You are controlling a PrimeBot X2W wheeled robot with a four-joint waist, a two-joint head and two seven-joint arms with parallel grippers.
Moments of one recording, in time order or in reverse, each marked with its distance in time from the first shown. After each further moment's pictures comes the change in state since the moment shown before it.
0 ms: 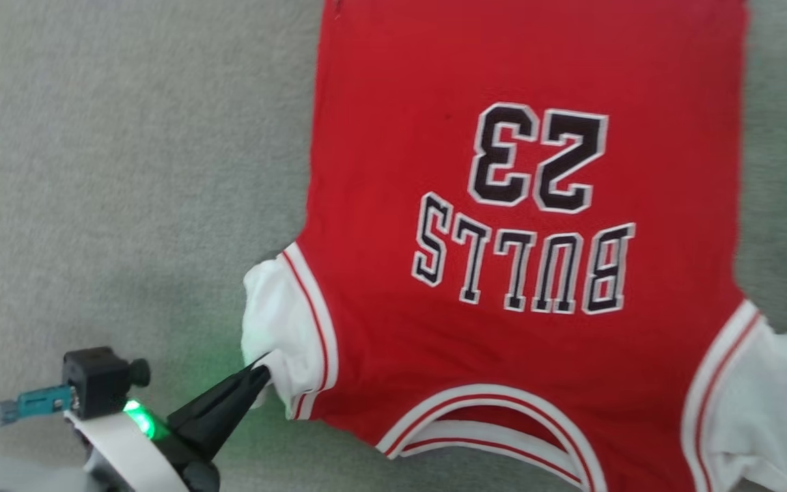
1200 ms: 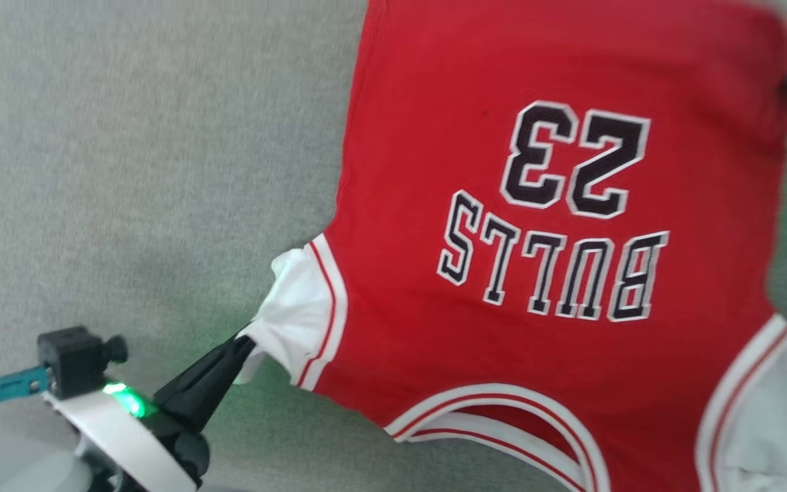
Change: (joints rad) left arm -0.003 -0.044 0.084 0.016 -0.040 0.000 0.000; right arm -0.190 0.041 0.038 0.329 0.008 0.000 0.132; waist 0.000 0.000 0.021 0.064
